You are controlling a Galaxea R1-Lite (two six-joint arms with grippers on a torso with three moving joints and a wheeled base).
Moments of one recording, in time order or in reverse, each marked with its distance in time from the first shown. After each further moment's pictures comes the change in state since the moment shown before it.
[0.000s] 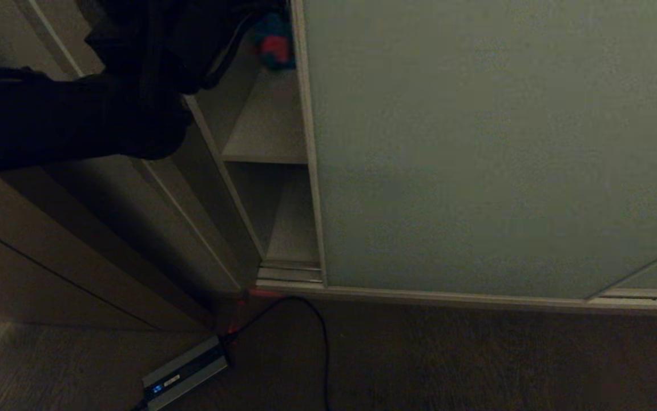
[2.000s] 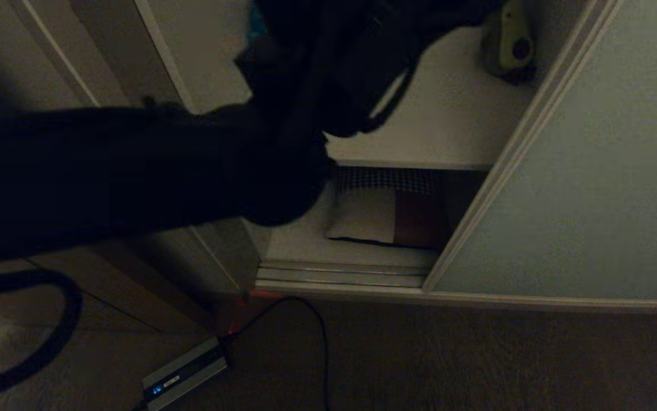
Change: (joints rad) left arm -0.391 0.044 -0.027 0.027 0.103 -0.107; right arm 0.001 0.000 0.000 0.000 0.000 0.000
